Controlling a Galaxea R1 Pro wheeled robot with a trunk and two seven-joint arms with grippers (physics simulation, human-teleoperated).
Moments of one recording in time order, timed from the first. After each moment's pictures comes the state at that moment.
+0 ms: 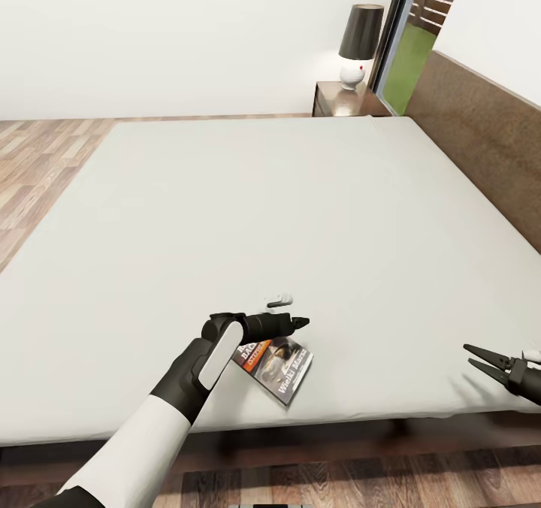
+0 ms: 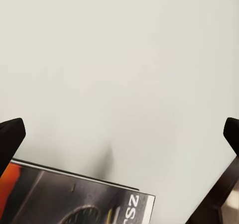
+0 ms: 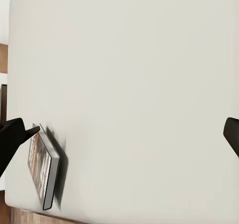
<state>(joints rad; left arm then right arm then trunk) -0.76 -0.17 -0.36 -1.01 0.62 0.74 -0.07 -0.43 -0.61 -0.44 -0.80 -0.49 0.75 1.20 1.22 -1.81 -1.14</state>
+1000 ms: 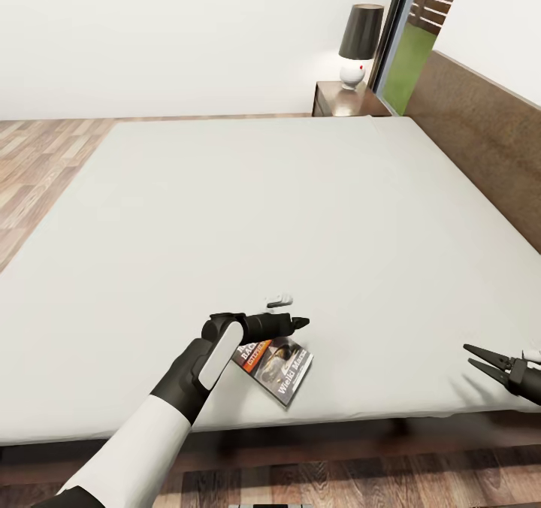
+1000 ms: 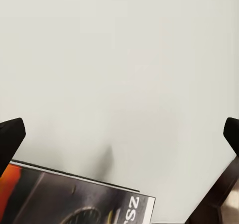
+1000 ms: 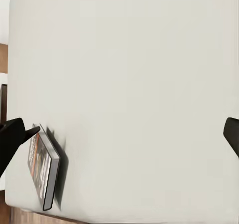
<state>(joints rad) -0.76 -0.17 -0.36 -1.01 0.62 0.74 -0.07 -0.43 -0.61 -0.44 -0.80 -0.49 0.75 1.20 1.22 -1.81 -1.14</state>
